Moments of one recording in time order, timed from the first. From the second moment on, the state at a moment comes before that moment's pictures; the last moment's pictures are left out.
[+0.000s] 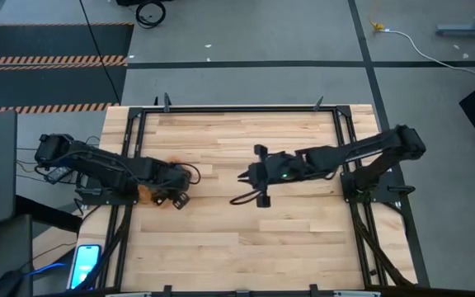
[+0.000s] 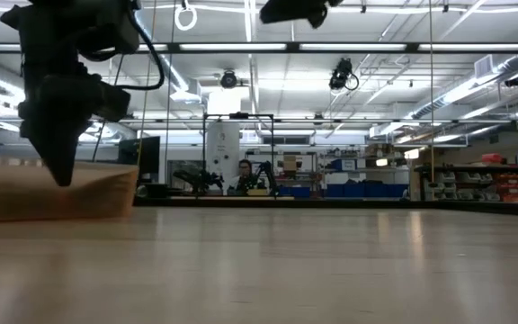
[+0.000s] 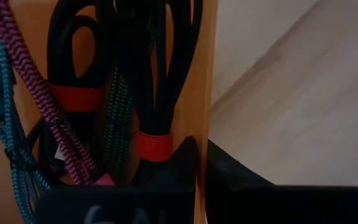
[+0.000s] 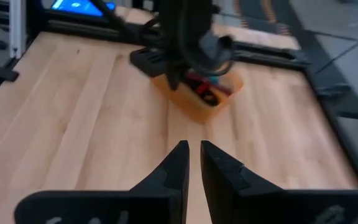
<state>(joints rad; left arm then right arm) -0.13 1.25 0.66 -0.76 -0.07 -0.91 0.18 1.52 1.26 -0.29 0.22 -0.05</state>
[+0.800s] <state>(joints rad) -0.01 1.49 0.77 -0.36 -0.03 -0.33 0.27 1.25 1.26 -0.39 0.38 0.09</state>
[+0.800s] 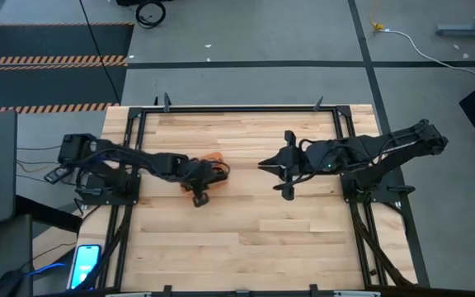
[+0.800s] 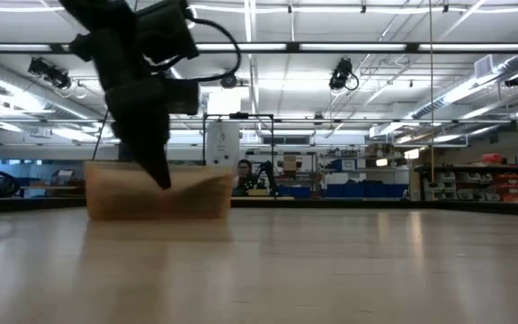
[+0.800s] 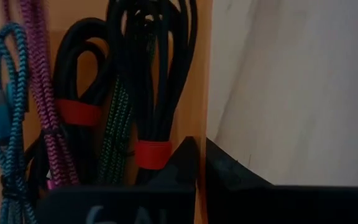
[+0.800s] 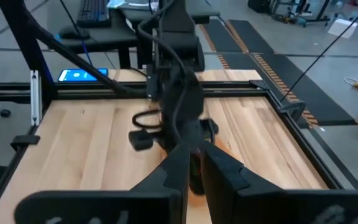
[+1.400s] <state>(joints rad) -0.01 1.90 1.25 -0.41 0.01 -0.09 0.39 1.10 1.26 -0.37 0.42 0.13</state>
